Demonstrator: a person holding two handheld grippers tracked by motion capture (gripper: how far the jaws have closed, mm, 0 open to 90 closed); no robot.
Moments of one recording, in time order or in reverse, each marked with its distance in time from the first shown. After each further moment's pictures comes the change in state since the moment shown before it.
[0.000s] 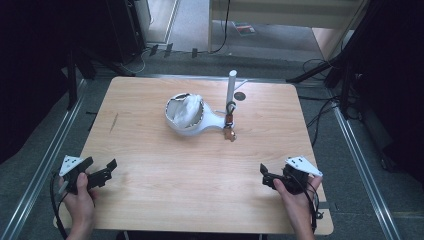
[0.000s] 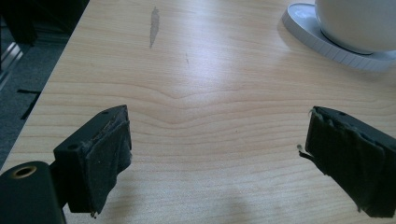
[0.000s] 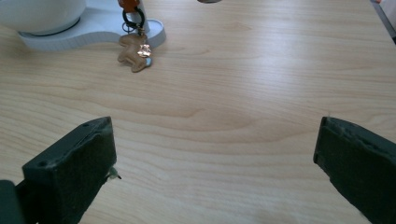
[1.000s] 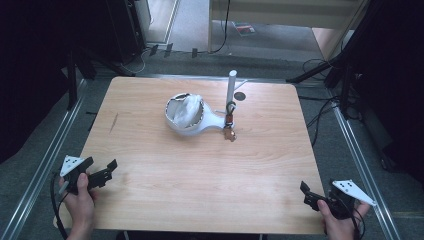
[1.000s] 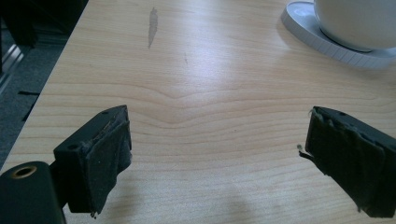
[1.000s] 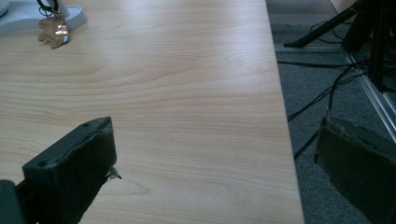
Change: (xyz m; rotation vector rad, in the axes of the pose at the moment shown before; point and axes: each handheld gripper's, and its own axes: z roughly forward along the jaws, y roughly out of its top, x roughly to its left) left arm -0.001 0.000 0.000 0.002 0.001 0.015; right arm -0.086 -0.042 -0.069 -0.012 -0.111 0.096
